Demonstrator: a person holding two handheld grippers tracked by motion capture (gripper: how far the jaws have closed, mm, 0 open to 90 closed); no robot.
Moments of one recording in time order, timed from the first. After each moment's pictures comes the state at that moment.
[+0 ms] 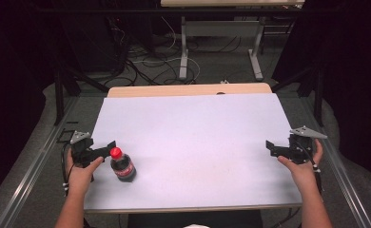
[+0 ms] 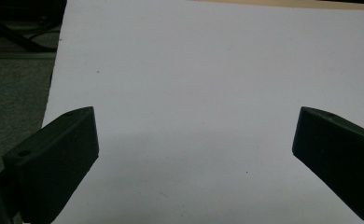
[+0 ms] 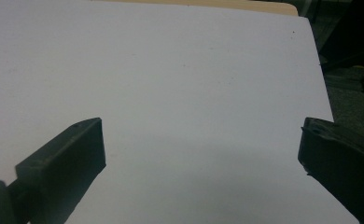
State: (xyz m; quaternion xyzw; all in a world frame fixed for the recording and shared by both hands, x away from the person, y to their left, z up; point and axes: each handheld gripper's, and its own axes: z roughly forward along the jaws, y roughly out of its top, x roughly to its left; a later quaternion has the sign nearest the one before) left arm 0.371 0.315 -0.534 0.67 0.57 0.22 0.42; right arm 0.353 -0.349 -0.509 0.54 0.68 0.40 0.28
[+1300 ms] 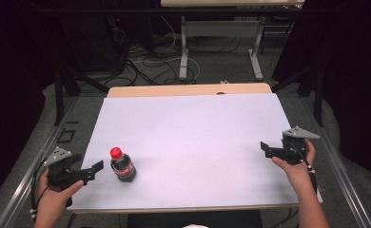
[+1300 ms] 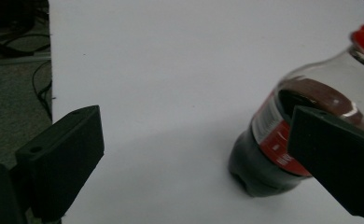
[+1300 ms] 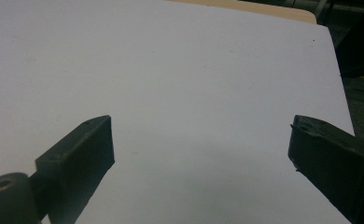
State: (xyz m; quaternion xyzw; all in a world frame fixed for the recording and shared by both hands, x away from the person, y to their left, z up) left arm 0.281 0.327 -0.493 0.72 0.51 0.19 0.43; right arm 0.350 -0.330 -0.506 0.52 0.70 0.39 0.29
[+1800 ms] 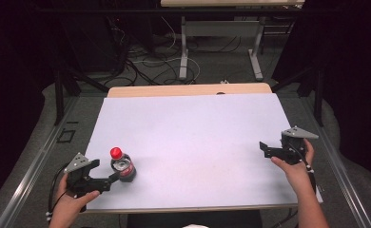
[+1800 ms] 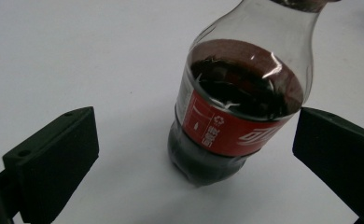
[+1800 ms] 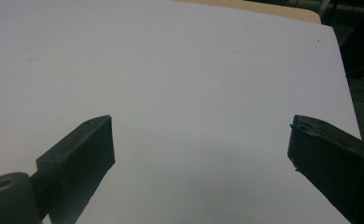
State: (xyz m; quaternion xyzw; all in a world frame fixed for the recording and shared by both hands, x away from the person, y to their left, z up) left arm 0.281 0.288 -0.511 0.76 0.46 0.16 0.44; right arm 0.352 -0.329 -0.508 0.51 0.71 0.40 0.28
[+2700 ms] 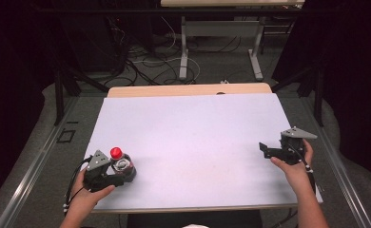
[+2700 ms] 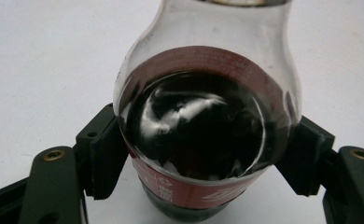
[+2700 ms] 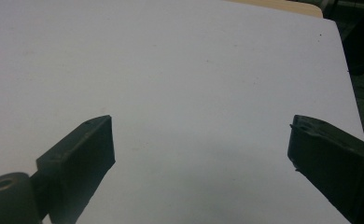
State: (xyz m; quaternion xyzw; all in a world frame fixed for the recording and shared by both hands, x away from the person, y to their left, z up) left arm 0.295 0.255 -0.518 0.80 0.41 0.19 0.41; right arm 0.353 -0.329 -0.512 0.52 0.71 0.39 0.28
